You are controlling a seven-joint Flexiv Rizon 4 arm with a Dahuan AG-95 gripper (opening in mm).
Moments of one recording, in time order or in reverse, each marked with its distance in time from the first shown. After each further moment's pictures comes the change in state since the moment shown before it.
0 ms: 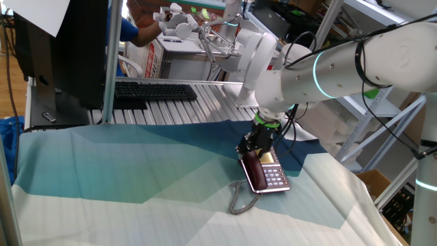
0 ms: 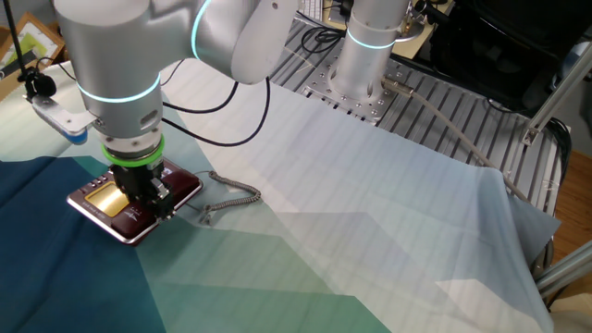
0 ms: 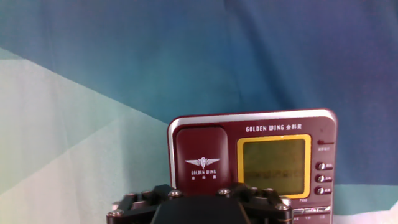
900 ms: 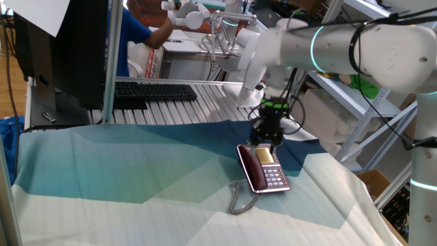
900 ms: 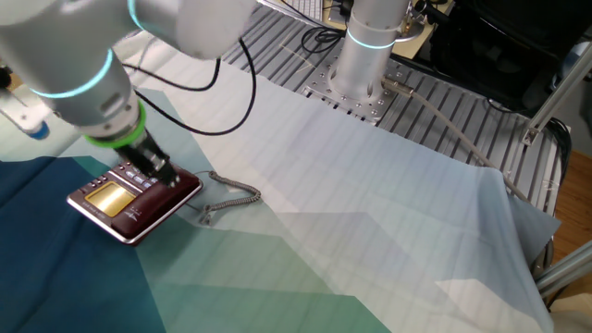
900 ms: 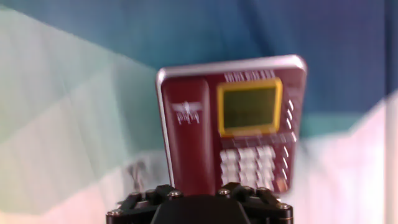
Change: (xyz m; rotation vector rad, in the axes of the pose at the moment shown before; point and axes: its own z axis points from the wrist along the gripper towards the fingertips) arm 0.053 -0.015 -0.077 0.012 0.322 0.076
